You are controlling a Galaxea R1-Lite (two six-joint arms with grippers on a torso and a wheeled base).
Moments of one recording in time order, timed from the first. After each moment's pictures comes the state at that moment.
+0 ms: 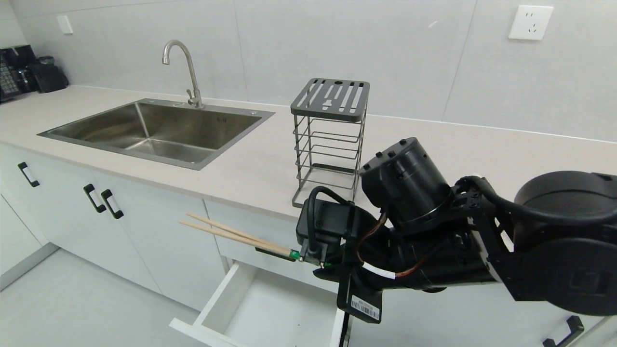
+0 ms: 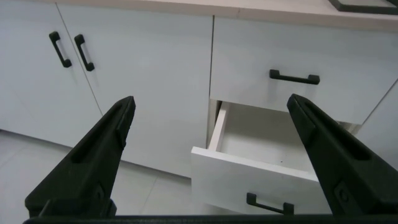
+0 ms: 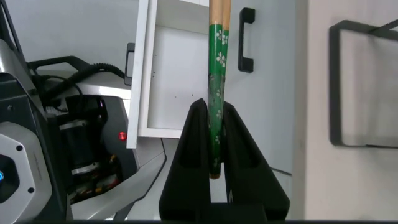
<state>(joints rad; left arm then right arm) 0.00 0.00 0.00 0.00 -0.07 0.00 0.94 1.82 -1.21 0.18 0.07 -0.46</state>
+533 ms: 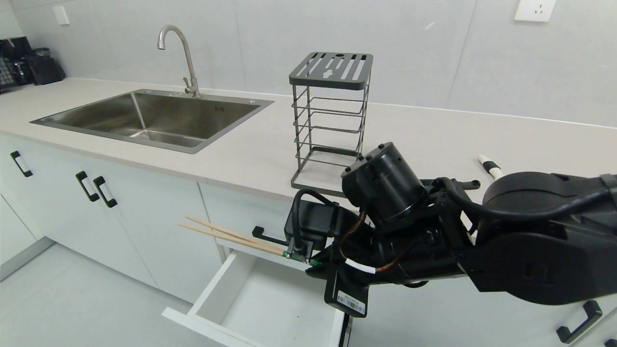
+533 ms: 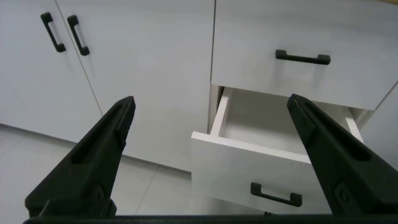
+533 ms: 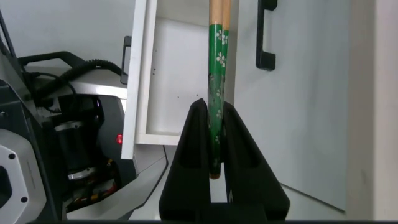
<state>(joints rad) 0.00 0.00 0.00 0.00 -0.07 0.00 0.94 1.89 -1.25 0.18 0.08 -0.46</state>
